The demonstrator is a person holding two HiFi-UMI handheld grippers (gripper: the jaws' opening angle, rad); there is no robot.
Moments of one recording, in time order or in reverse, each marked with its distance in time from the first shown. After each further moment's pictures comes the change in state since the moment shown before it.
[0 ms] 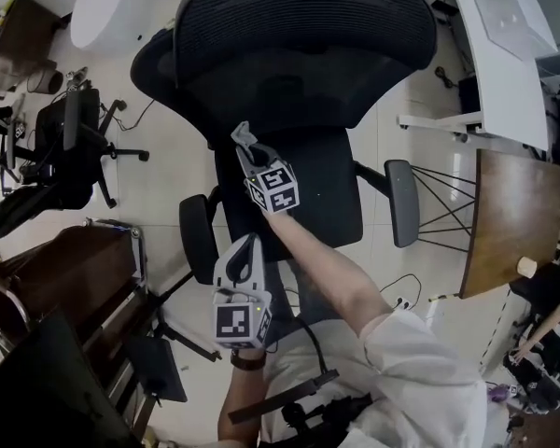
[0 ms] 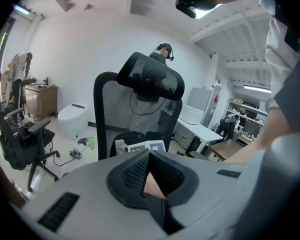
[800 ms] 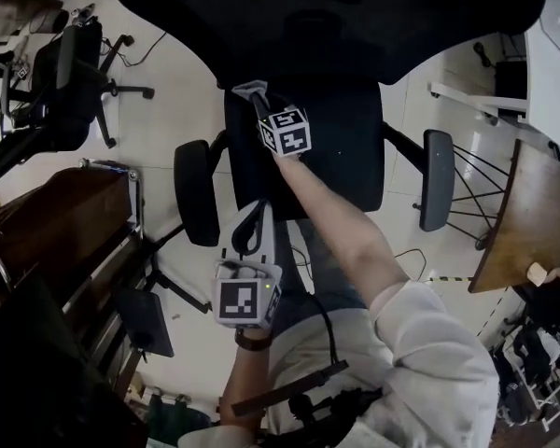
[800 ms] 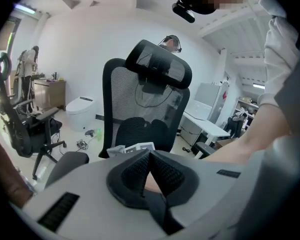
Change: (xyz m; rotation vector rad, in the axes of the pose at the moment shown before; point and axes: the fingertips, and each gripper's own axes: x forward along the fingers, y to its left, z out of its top) left arm 0.044 0.034 -0.106 -0.043 0.040 0.074; right arm 0.078 -0.058 -0.166 0.019 0.186 -0.004
